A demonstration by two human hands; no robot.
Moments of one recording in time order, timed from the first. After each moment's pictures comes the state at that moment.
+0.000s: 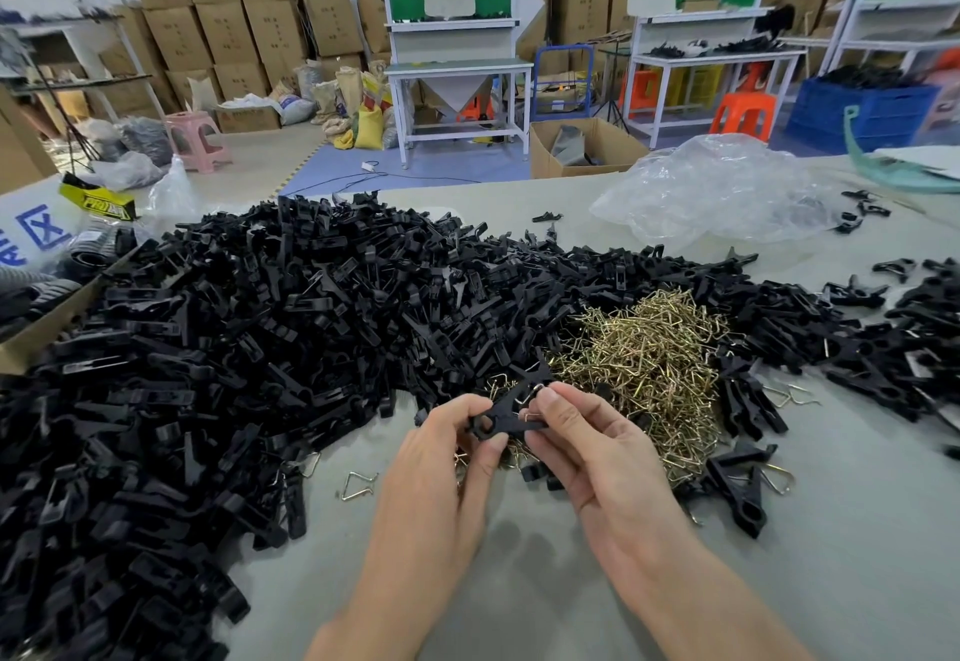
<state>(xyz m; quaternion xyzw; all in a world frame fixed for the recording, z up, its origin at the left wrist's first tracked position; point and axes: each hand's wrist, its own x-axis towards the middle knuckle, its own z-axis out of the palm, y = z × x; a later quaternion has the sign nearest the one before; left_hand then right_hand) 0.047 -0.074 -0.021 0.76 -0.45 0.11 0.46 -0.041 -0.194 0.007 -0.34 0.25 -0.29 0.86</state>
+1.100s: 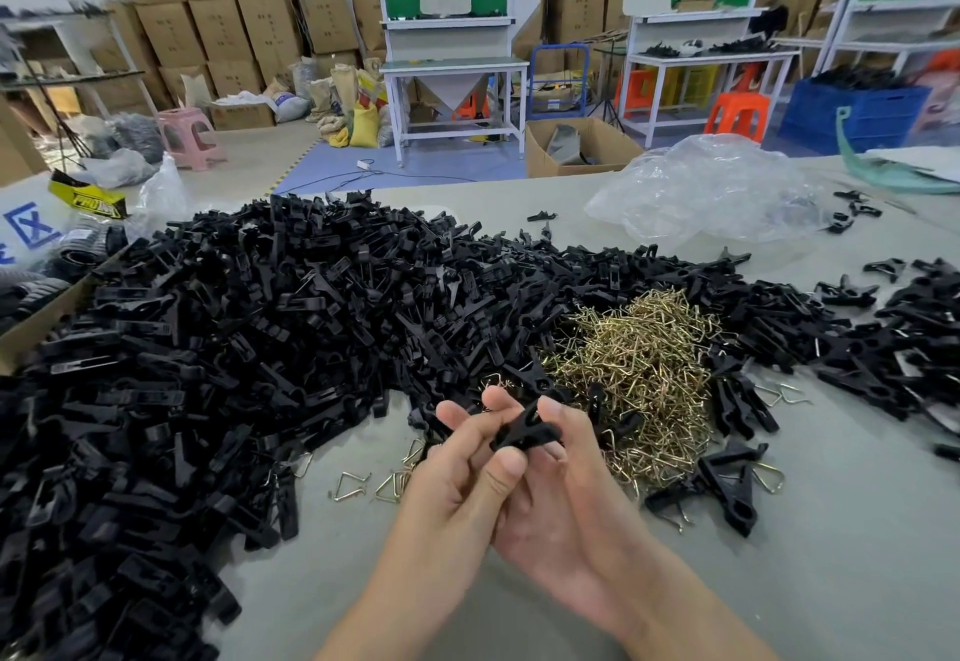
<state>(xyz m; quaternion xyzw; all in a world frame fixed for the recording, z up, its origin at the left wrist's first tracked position) 0.034 -0.077 -0.015 0.58 -0.41 -0.21 0.67 -0.043 -0.179 0.000 -0.33 0.08 -0.05 0.94</state>
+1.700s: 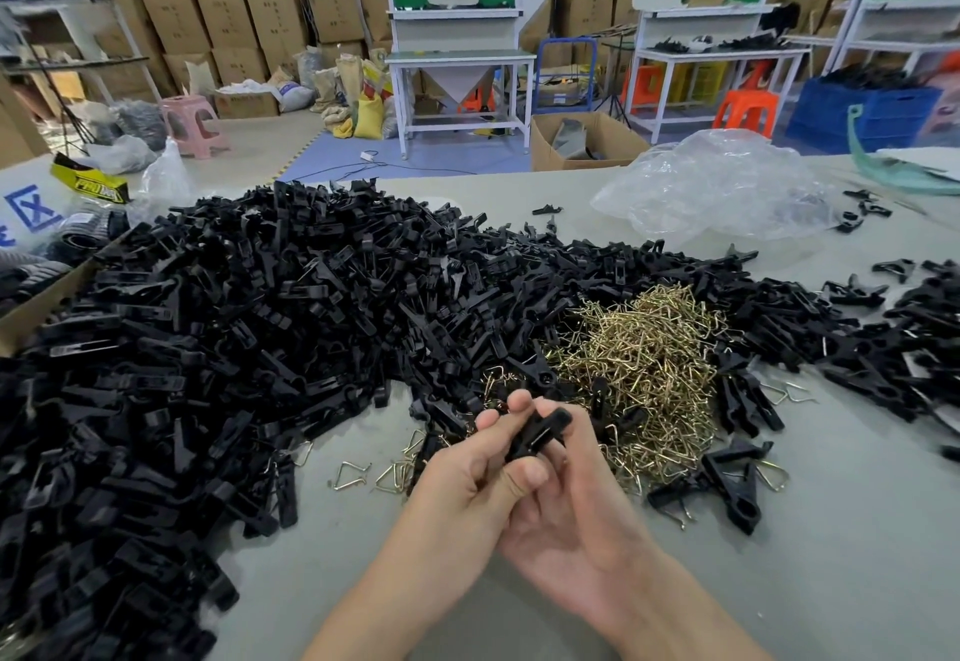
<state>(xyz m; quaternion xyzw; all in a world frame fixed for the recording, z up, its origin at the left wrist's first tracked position) 0.039 -0.080 -0.017 0.64 -0.43 -0.24 0.59 -0.040 -0.176 -0.010 -0.21 0.13 -0.09 0.96</state>
